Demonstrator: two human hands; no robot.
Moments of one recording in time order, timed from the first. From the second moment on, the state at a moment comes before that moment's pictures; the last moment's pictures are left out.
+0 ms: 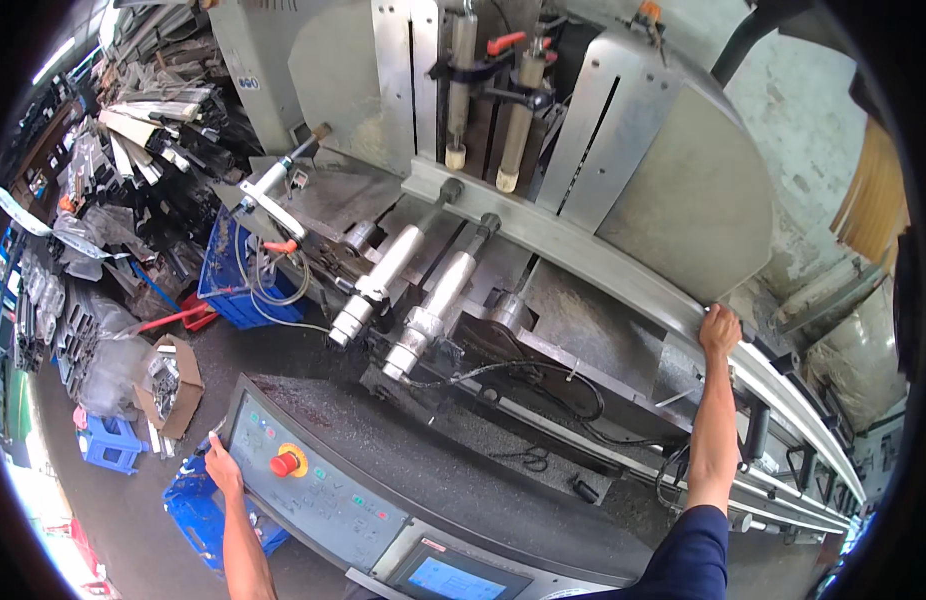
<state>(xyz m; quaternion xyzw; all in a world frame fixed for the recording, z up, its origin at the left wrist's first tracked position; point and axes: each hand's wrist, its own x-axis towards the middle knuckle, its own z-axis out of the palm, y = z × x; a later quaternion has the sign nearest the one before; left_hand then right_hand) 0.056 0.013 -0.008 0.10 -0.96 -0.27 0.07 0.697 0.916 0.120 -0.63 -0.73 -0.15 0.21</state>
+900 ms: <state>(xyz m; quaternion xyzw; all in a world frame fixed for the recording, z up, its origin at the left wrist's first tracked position) 0.054 -0.010 -0.013 -0.04 -0.85 -0.52 0.00 0.330 0.113 0.245 -0.13 -0.63 0.76 -0.13</state>
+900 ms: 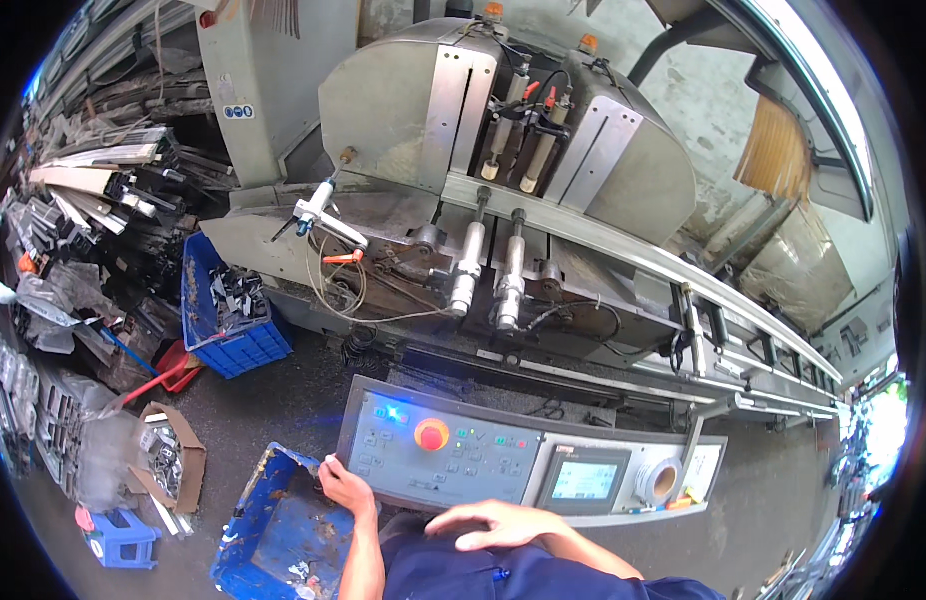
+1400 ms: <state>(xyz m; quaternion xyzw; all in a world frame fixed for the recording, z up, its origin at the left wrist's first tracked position) 0.011 -0.053 -0.027 -0.23 -0.70 -0.65 -0.17 0.507 -0.098 0.092 -0.57 -0.14 0.79 0.21</state>
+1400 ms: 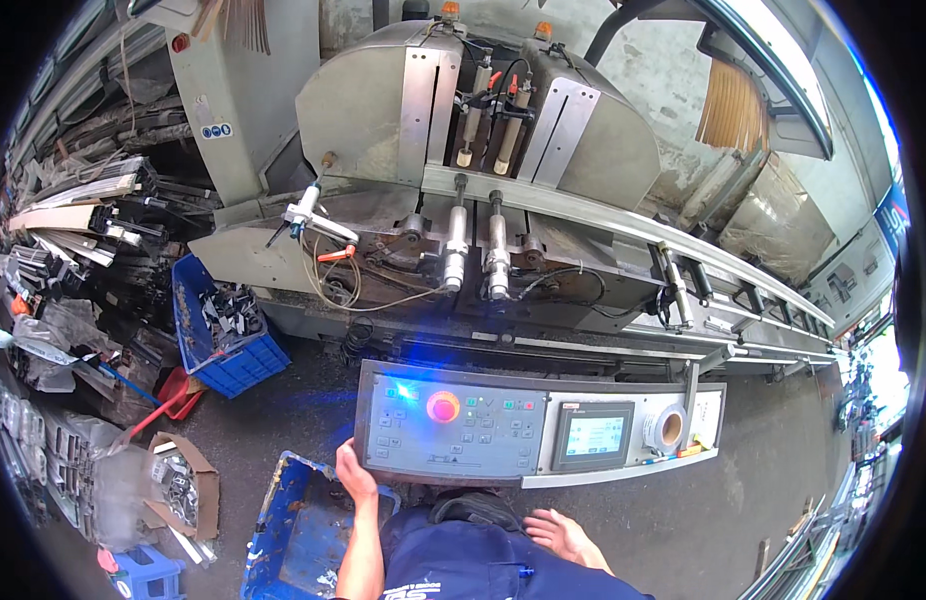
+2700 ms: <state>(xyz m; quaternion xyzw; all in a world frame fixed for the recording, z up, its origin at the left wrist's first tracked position) -0.046 -0.135 -0.038 -0.01 -0.72 -0.56 -0.40 0.545 -0.126 0.009 -0.72 -0.37 0.58 0.10</state>
